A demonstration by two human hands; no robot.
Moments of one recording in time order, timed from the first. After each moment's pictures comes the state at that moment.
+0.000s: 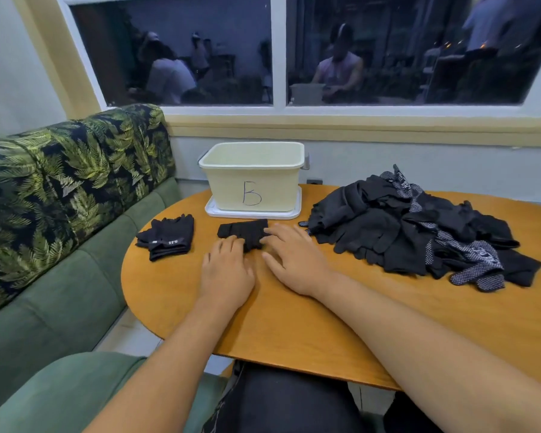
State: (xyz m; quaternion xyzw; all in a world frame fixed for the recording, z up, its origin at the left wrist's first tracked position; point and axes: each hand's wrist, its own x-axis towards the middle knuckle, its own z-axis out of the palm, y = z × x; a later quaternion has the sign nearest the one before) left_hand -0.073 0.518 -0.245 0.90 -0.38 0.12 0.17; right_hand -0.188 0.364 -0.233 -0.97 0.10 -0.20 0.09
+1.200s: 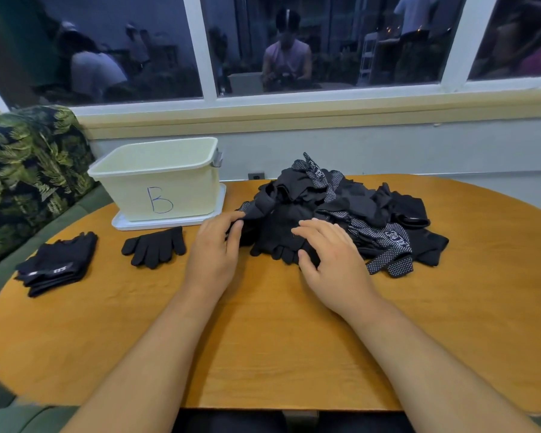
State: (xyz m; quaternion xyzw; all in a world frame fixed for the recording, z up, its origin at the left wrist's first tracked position) left_hand -0.161 0.388 -0.217 0.73 -0.51 0.09 0.45; right_hand -0.377 0.268 -0.235 -0.89 0.25 -0.38 0.12
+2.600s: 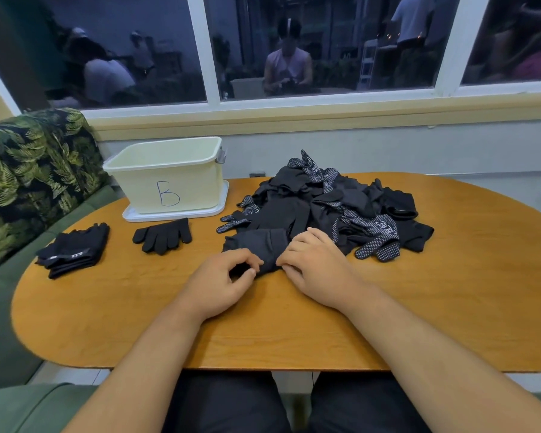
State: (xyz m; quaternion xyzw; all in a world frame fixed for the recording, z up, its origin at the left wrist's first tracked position) left_hand -0.187 0.451 -0.228 0.70 -0.63 -0.09 0.34; right_hand -0.382 0.281 -0.241 -0.96 0.12 -0.26 -0.01
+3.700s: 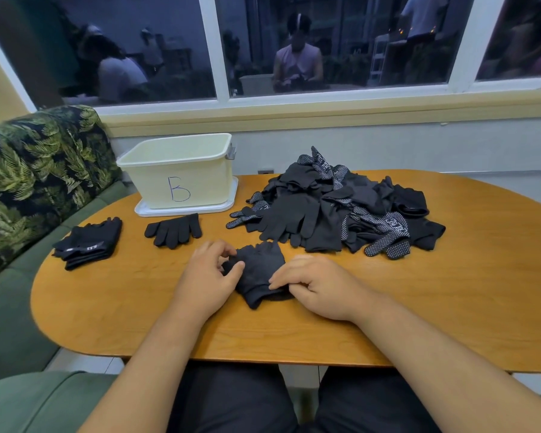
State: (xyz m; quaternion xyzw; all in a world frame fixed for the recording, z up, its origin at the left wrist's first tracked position) left_hand -0.178 0.469 -0.238 0.81 -0.48 0.02 0.35; right_hand -0.393 0.312 -0.234 -0.95 0.05 -0.18 0.24
